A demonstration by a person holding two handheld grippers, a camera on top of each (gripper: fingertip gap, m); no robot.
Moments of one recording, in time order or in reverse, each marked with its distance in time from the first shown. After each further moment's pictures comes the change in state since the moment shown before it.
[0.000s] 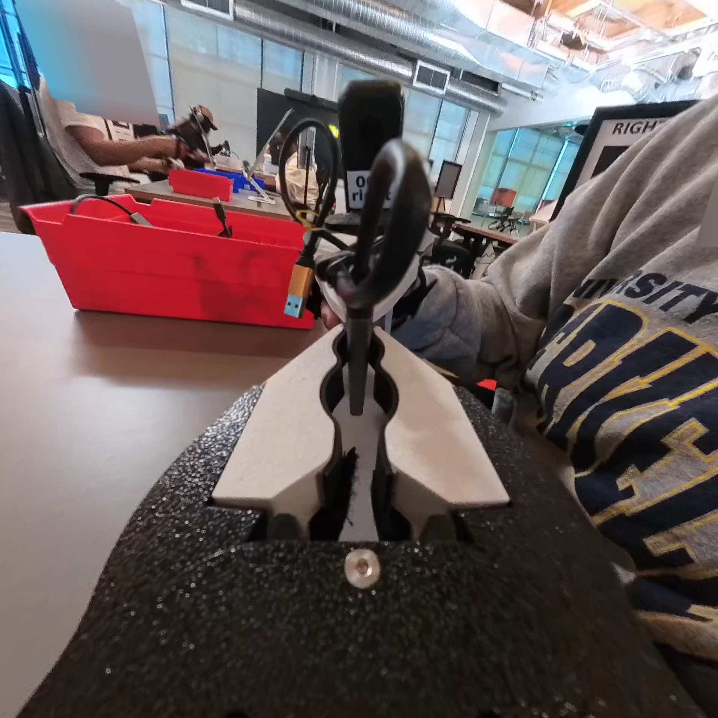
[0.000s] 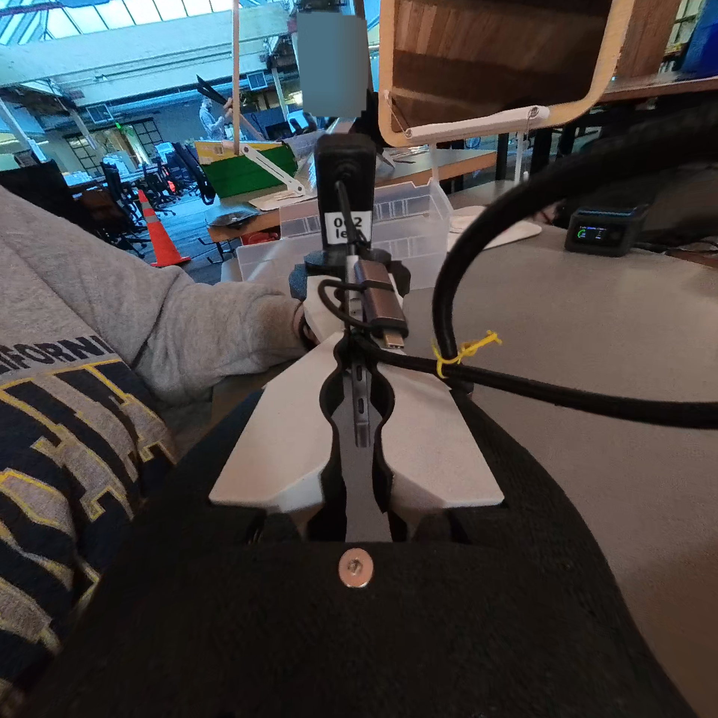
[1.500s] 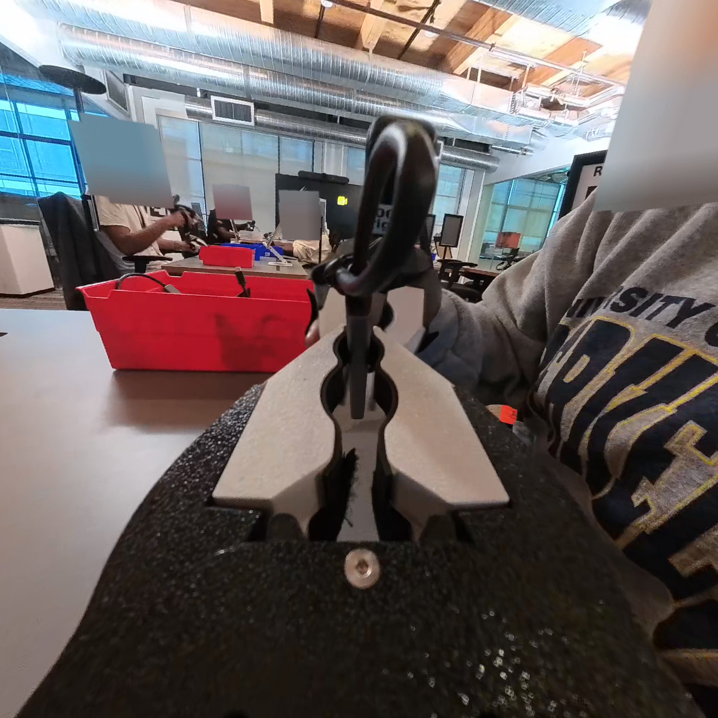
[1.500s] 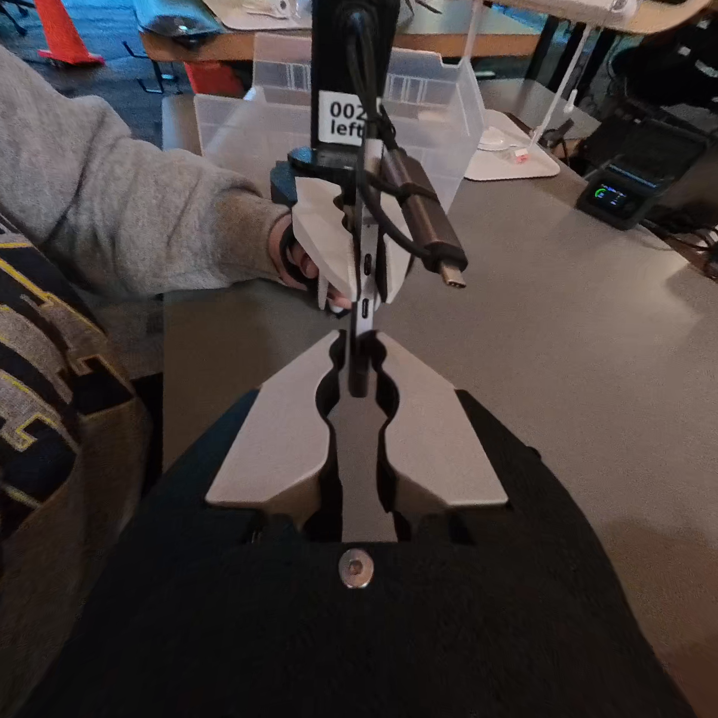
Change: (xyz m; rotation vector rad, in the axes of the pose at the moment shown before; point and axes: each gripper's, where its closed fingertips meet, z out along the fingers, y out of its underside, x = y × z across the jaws) left arm 0.008 -0.025 -0.012 0.160 -0.021 0.095; right arm -0.004 0.028 0.013 -0.329 0.047 -0.238
